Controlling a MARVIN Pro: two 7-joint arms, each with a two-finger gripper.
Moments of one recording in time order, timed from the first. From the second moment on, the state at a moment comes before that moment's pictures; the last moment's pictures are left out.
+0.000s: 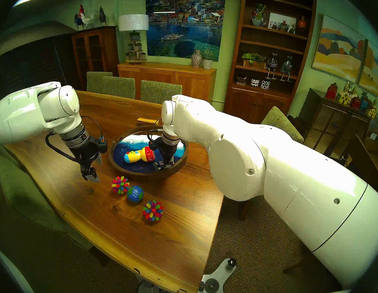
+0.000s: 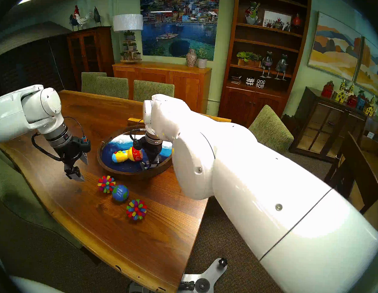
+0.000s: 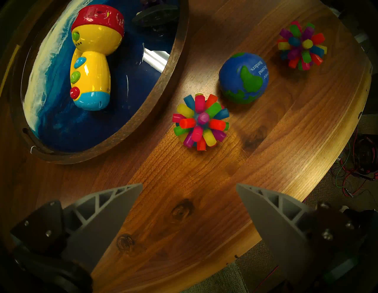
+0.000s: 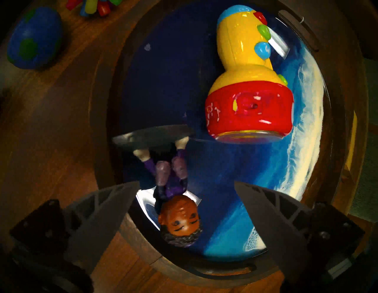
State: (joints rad) left arm -0.23 -0.37 0.38 -1.57 -0.35 0.63 -1.20; right arm -0.10 -2.01 -1.56 -0.15 1.66 0.04 1.00
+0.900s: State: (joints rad) left arm -0.23 -0.37 0.38 -1.57 -0.35 0.63 -1.20; right arm 0.06 -2.01 -1.46 -0.17 1.67 0.13 1.29
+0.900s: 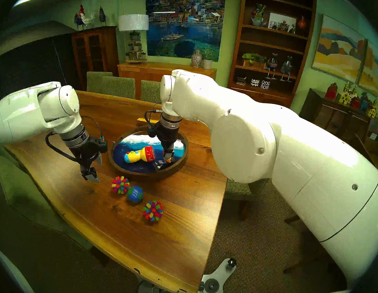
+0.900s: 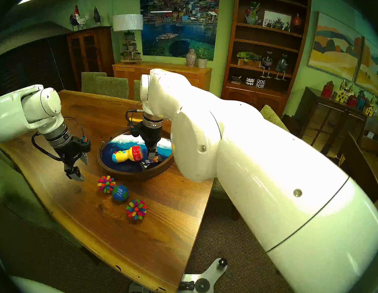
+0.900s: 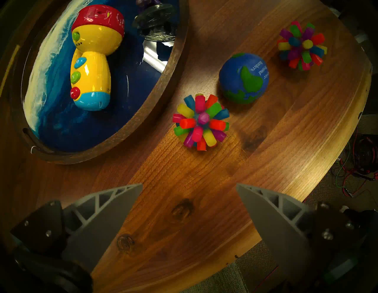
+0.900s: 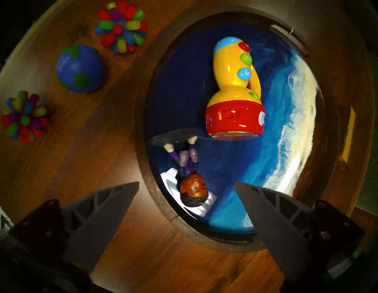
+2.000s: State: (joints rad) left arm -0.23 -0.37 0.38 -1.57 -0.35 0.63 -1.20; right arm 0.28 -2.01 -1.20 -0.66 1.60 0.30 1.45
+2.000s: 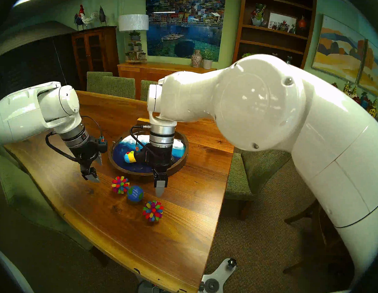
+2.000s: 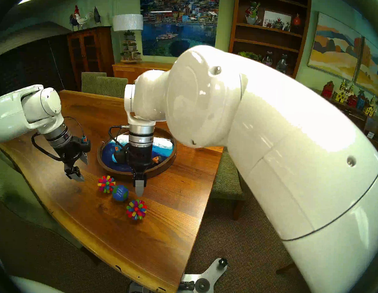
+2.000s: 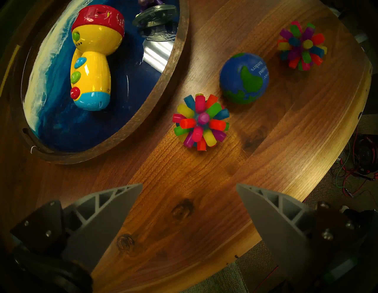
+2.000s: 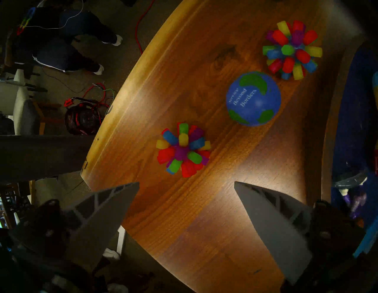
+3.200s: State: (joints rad) left arm -0.23 -0.37 0.38 -1.57 -0.35 0.63 -1.20; right arm 0.53 -1.97 -0.92 -1.22 1.62 0.63 0.94
